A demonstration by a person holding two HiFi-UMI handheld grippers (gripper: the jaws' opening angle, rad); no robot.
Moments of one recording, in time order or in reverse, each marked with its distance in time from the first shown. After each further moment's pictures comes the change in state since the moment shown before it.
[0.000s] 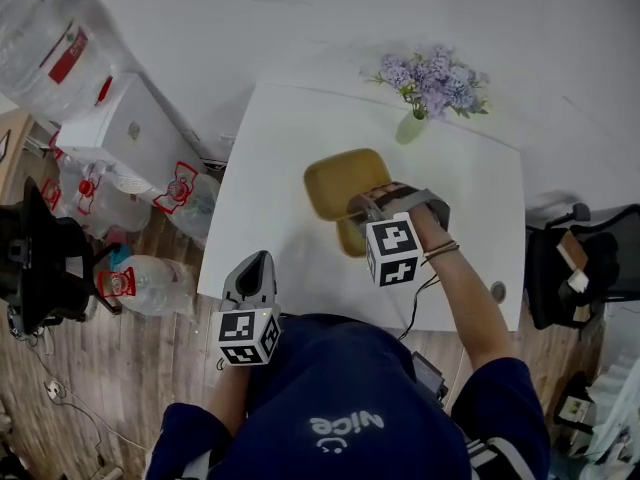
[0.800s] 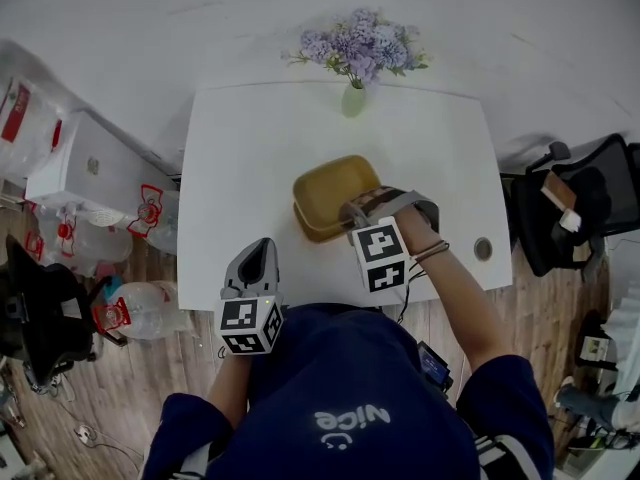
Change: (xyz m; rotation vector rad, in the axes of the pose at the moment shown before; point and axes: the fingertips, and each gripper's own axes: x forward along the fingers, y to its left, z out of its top) left arm 0.045 -0.083 -0.005 0.084 0.055 -0.197; right arm -0.020 0.072 -0.052 0.132 0.074 0.066
